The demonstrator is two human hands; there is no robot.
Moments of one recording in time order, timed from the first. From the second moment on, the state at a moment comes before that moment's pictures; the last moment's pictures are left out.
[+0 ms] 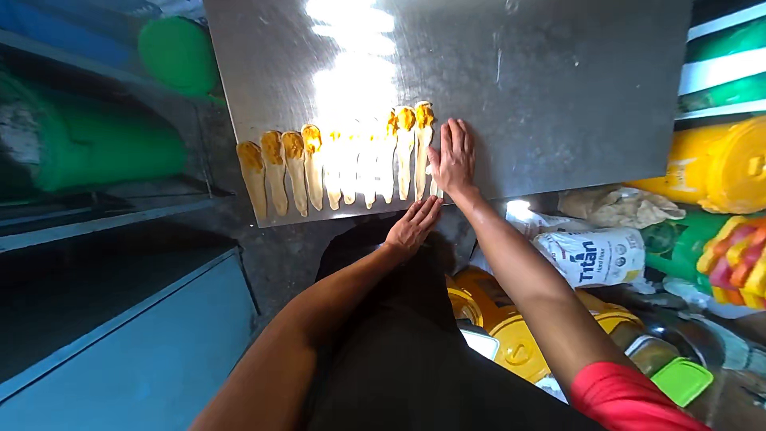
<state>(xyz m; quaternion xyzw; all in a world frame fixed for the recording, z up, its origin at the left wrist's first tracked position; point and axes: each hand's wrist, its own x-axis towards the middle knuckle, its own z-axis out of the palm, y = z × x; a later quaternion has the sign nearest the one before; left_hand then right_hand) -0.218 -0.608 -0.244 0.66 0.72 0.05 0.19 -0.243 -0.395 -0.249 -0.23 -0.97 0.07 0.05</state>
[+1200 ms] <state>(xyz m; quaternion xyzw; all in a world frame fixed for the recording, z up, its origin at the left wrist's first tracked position) -0.460 -0.461 -0.209 0.38 0.85 0.20 0.29 -0.347 -0.318 -0.211 -0.20 -0.92 0.34 -0.02</state>
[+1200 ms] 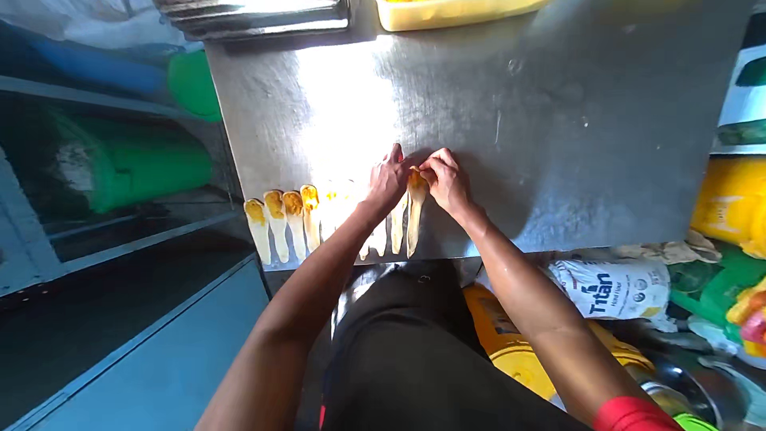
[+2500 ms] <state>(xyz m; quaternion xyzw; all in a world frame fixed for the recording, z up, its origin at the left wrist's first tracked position) -0.414 -0.486 -0.228 0.40 0.80 0.40 0.18 -0.298 -0.356 -0.215 -0.32 -0.87 0.37 0.04</state>
